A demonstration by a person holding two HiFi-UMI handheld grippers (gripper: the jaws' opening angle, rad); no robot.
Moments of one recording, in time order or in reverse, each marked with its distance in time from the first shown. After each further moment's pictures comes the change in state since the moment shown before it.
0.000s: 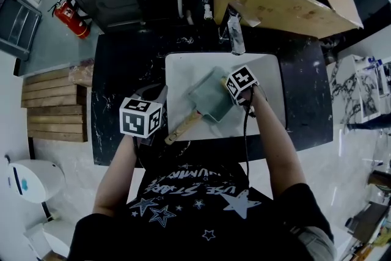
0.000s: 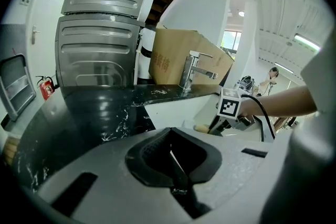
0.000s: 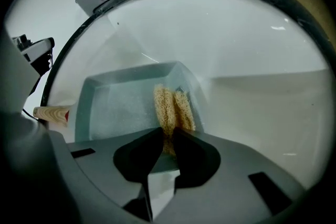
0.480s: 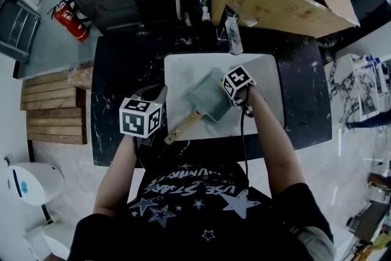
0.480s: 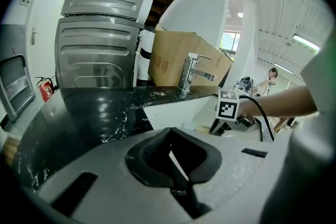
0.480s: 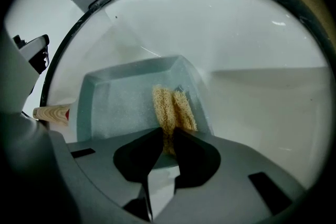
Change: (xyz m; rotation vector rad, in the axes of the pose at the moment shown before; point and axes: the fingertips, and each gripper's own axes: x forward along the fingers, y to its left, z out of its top) left arm -0.003 -0.003 0.002 0.005 -0.014 -0.005; right arm 0.001 0.006 -0.009 0.017 0.065 -0.010
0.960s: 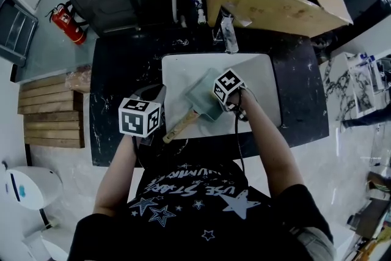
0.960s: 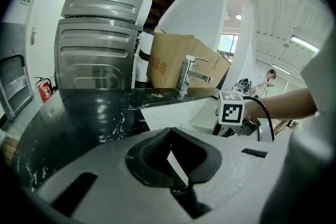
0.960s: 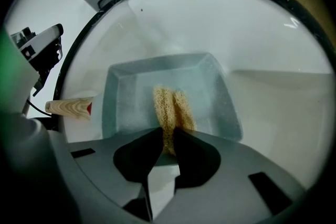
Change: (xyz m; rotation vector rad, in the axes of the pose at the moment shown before) left arm -0.006 -0.006 0.002 0.003 -0.022 -0.015; right arm -0.008 0.049 -0.010 -0.058 0.039 0.079
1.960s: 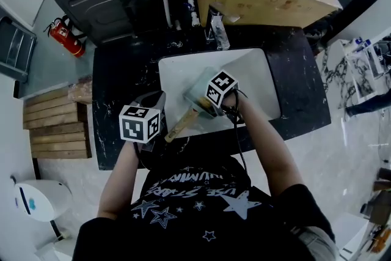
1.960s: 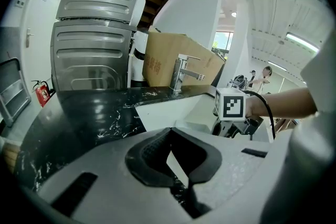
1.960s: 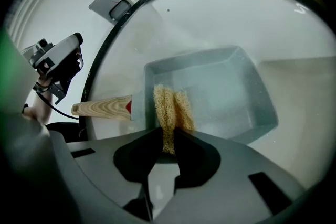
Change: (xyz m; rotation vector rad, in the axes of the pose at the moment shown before) left arm -0.014 -0.017 -0.007 0.037 0.017 -0.028; right arm -0.008 0.065 -0.009 0.004 -0.020 0.212
